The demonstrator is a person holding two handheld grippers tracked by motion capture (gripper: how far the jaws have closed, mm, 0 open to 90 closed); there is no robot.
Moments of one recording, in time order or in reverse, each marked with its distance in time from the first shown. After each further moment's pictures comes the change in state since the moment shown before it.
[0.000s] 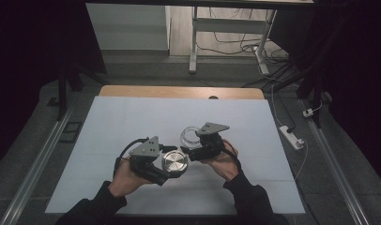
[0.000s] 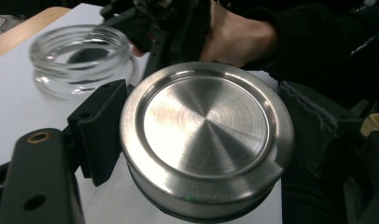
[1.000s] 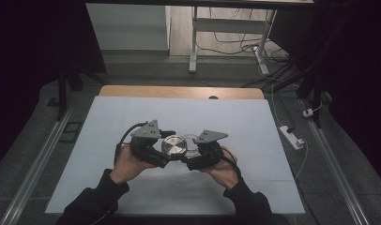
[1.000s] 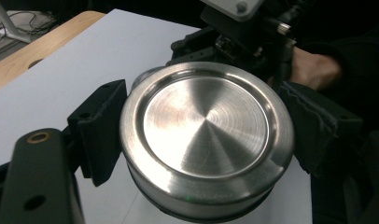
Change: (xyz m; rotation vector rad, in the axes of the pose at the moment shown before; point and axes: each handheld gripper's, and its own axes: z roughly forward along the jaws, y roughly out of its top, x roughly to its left) left arm 0.029 0.023 -0.009 -0.002 0.067 -0.061; right arm 0.021 -0.009 -0.008 0.009 0.037 -0.011
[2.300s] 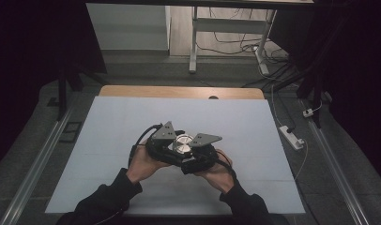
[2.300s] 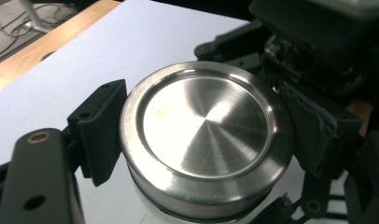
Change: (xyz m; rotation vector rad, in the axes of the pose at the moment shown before) left arm 0.001 0.003 0.046 0.040 0.101 -0.002; right arm 0.019 0.004 0.005 0.012 0.014 -0.006
